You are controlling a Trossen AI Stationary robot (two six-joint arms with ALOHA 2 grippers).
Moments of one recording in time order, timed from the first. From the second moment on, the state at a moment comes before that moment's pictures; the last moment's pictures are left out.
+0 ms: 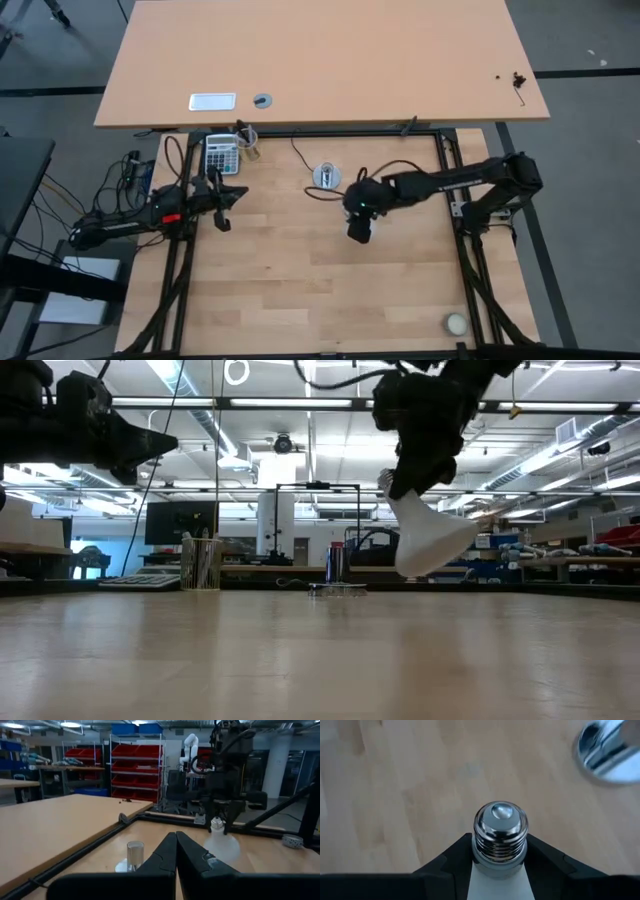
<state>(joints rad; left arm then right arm) 0.16 0.01 0.01 0.14 -0.11 -0.06 0.00 1.56 1.15 -0.66 0.03 0.37</state>
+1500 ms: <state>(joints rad) 0.16 0.22 0.01 0.19 0.07 -0.14 0.02 1.78 1.56 -0.84 -0.02 0.14</state>
